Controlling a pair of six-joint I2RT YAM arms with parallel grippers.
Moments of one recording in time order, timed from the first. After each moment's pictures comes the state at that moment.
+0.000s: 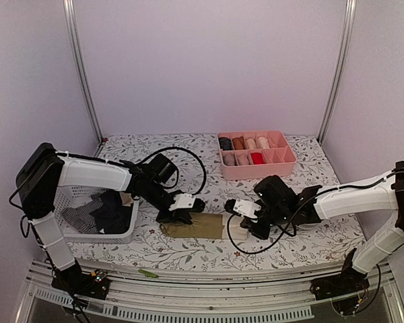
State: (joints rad) left arm -0.75 1.77 1.06 -0.39 0.53 0.97; right arm 0.94 1.50 0.75 -0.17 -0.04 -0.34
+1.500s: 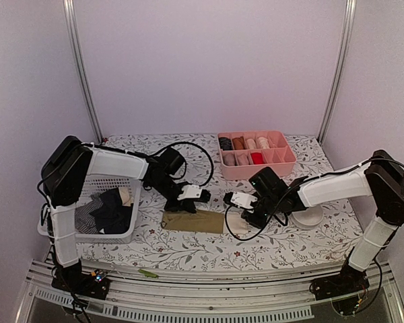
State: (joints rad) left arm -0.67 2.03 1.32 -0.46 0.48 1.06; right arm 0.81 1.70 0.88 -0.16 -0.01 -0.45
